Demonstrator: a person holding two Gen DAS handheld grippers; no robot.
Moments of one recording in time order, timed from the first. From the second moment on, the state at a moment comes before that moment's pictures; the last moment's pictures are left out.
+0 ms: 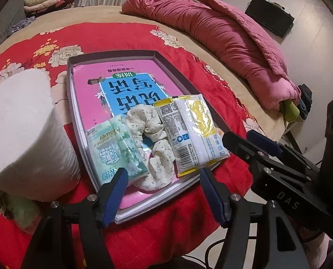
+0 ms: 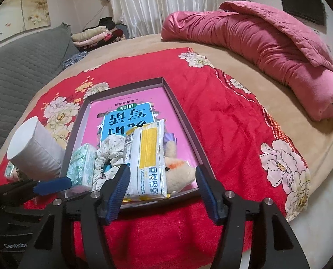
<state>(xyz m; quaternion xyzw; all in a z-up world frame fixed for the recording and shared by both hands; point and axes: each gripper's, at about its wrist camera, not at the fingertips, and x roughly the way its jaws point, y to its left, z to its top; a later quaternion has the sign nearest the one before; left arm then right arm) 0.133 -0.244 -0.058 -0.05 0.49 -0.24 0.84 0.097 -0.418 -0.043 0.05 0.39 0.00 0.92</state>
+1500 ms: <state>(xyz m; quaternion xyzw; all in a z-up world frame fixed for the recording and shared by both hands) 0.080 -0.106 0.033 -0.12 0.40 -0.16 0.89 0.065 -0.324 0.050 -0.02 0.31 0.03 0.95</state>
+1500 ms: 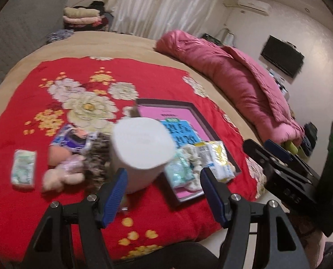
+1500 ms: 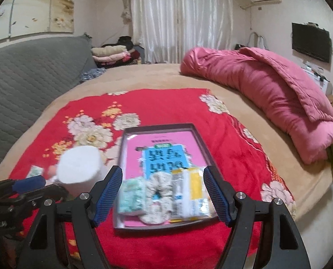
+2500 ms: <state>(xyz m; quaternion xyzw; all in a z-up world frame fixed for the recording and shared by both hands) 0.051 0.053 0.042 -0.19 0.40 -0.01 0.90 0.032 -0.177 0.098 -0.08 0.27 0.14 0.95</state>
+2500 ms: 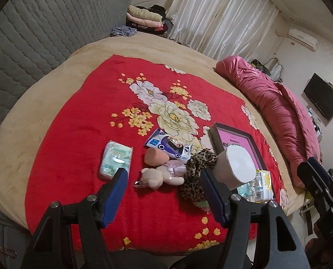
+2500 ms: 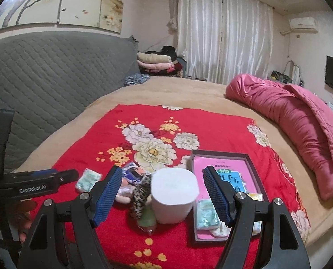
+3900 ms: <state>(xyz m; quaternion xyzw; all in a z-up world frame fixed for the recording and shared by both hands) 0.086 0.086 -0.050 -0.18 0.46 0.06 0.87 0.079 -0.126 -0.024 -0.05 0.37 0.21 0.90</state>
